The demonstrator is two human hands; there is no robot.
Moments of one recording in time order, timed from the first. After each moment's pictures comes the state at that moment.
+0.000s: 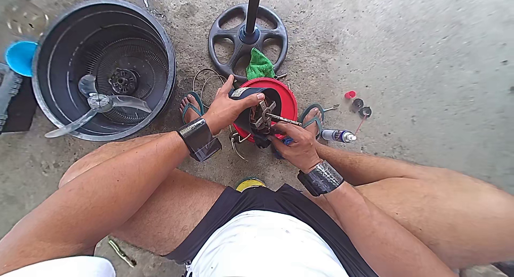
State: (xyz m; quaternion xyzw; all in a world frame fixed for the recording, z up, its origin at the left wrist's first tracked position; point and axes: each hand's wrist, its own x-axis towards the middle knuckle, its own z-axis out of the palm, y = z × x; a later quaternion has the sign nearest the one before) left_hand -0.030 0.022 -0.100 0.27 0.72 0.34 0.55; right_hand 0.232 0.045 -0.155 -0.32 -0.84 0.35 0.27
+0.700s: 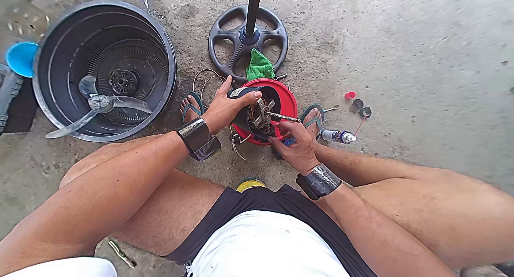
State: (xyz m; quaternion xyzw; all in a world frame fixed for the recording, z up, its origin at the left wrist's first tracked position) left_hand -0.032 0.023 -0.096 0.24 0.70 0.35 0.57; right_hand 0.235 0.038 -0.160 -0.40 -0.80 0.35 0.27
